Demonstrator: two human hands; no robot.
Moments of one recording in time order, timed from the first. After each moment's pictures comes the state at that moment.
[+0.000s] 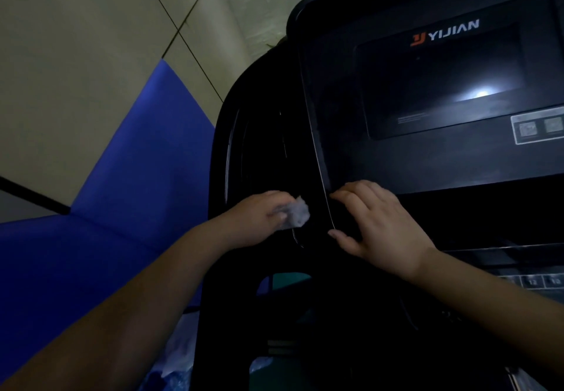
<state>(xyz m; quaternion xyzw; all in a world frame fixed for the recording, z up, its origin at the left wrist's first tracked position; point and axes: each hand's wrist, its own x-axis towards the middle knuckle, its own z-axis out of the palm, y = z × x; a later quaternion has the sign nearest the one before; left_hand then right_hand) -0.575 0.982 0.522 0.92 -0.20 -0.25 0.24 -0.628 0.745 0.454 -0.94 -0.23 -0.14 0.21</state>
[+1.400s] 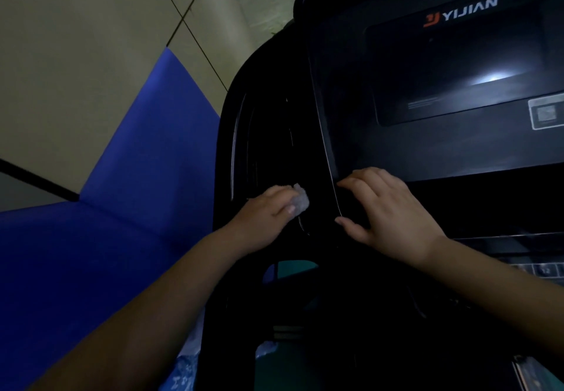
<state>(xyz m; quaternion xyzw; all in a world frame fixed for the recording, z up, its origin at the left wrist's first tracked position) -0.596 0.987 0.500 0.93 -0.18 -0.21 0.23 -0.628 0.745 0.453 -0.94 -0.23 -0.15 0.22</state>
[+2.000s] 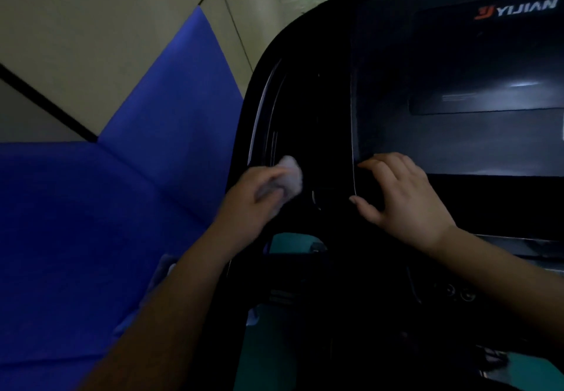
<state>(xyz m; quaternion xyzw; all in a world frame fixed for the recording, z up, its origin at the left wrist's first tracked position) -0.662 1.004 0.515 0.89 -0.06 -0.01 0.46 -0.625 0.745 0.451 -0.94 -0.24 -0.16 0.21</state>
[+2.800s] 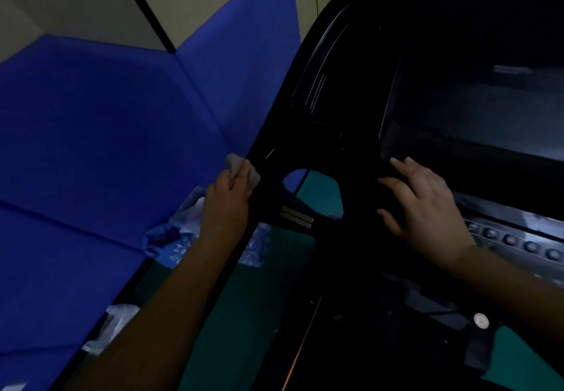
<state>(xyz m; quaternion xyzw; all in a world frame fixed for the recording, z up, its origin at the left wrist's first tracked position) -0.805 1.038 0.430 0.98 0.15 0.14 0.03 -0.702 0.708 0.424 -0.92 -0.35 -0.11 0.16</state>
